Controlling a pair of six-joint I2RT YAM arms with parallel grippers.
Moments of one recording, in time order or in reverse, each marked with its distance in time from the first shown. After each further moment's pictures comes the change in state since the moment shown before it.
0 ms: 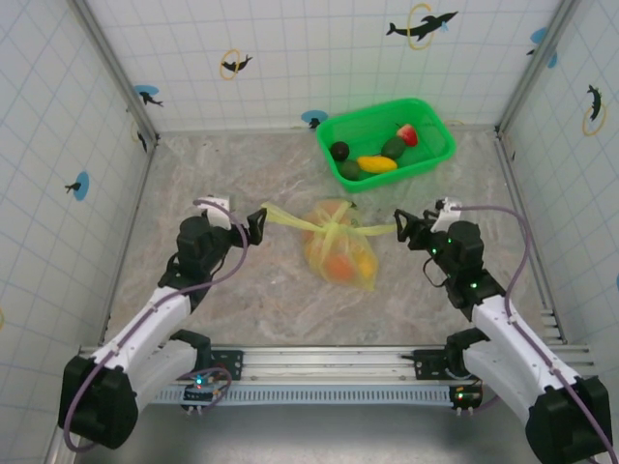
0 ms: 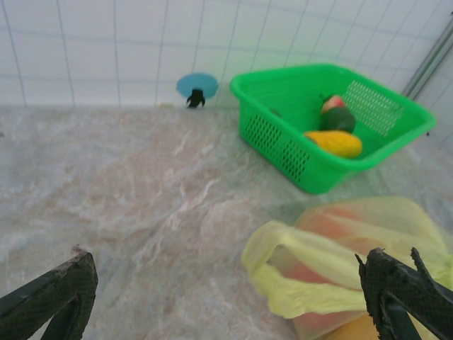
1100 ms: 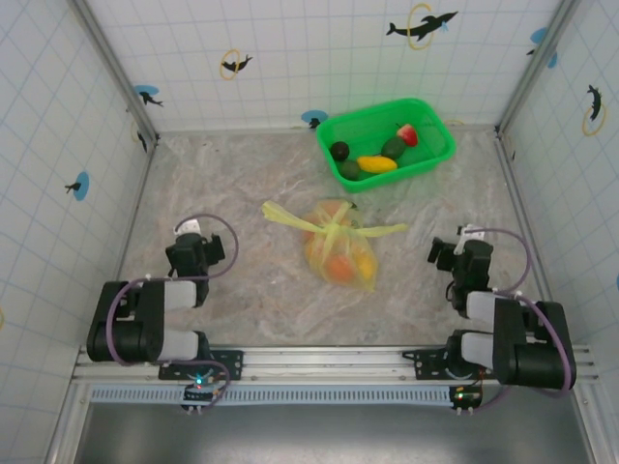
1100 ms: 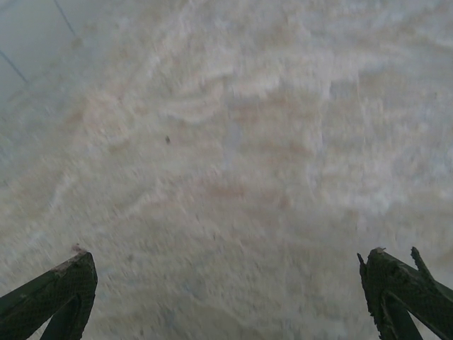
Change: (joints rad) left arm 0.306 0.499 -0.248 0.418 -0.406 0.101; right arm -0.396 0.451 -0.337 0.515 0.067 -0.286
